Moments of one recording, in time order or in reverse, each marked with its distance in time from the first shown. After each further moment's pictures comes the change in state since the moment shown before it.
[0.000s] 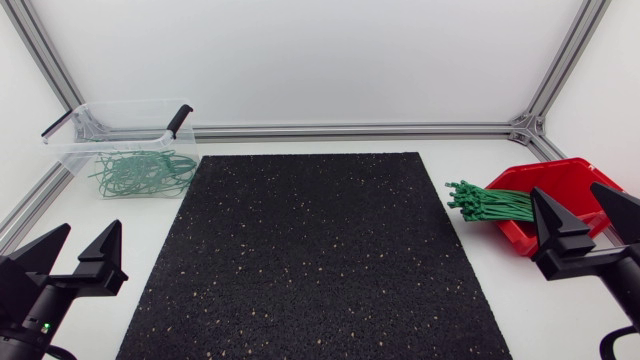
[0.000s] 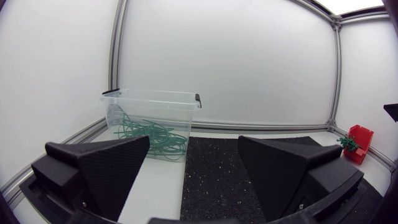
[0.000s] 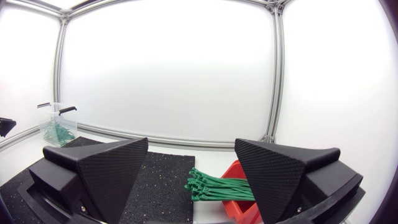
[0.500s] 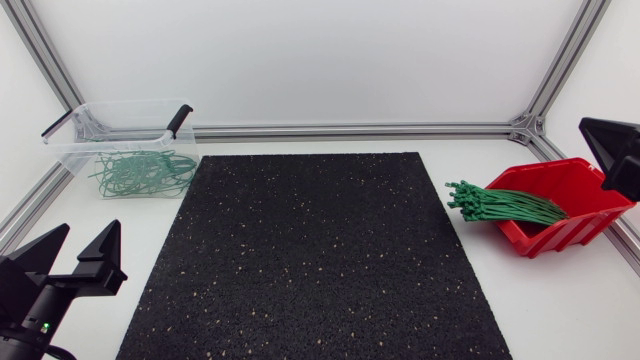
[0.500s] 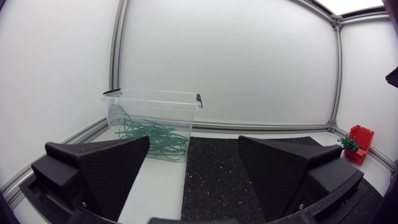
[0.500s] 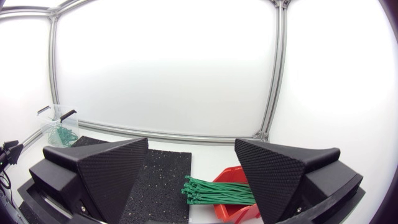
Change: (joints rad) left arm 0.006 0.000 0.000 0.000 0.000 0.000; right arm -0.028 0.392 0.527 -0.328 -0.011 -0.002
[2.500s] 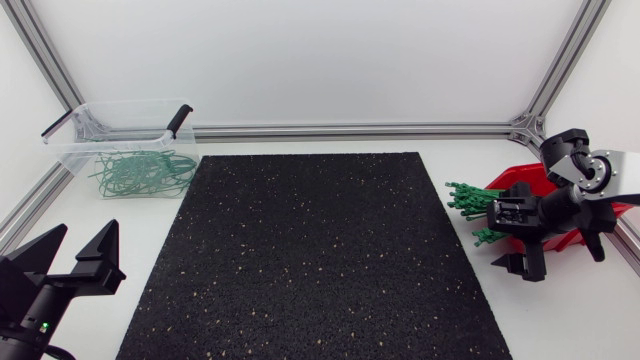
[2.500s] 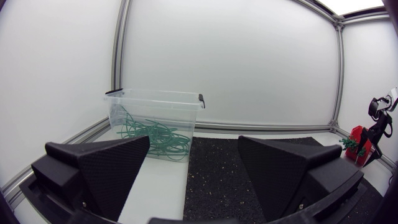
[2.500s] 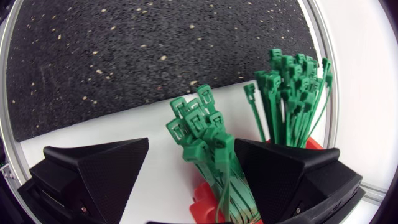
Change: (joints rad) left arm 0.013 0.000 0.000 0.000 0.000 0.000; right arm -0.230 1.074 0.013 -0.038 -0.081 -1.495
